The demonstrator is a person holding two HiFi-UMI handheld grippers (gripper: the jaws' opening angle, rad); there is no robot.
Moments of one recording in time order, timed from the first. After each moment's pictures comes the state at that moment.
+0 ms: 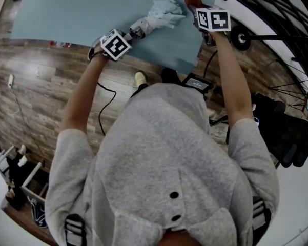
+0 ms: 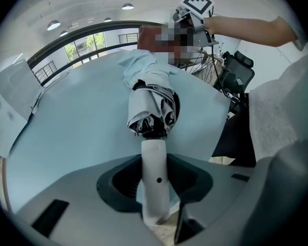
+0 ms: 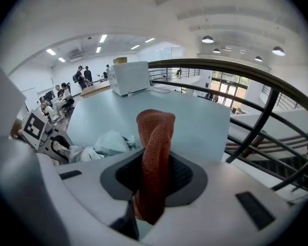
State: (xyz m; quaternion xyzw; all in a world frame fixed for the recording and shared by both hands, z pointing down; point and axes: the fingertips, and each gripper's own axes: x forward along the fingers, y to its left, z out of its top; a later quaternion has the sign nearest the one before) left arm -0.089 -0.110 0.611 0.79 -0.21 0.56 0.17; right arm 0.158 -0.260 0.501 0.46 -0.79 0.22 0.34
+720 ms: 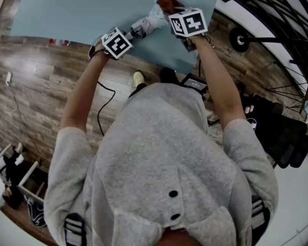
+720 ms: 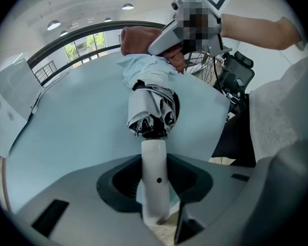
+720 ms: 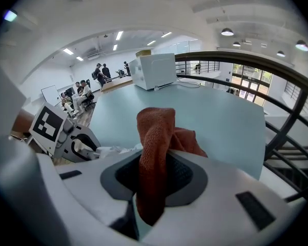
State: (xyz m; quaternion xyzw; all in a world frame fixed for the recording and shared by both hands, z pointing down) left arm -0.085 -0.112 0.608 0.79 -0.21 0.55 0.16; right arm 0.049 -0.220 0.515 0.36 -0.84 0.23 0.35
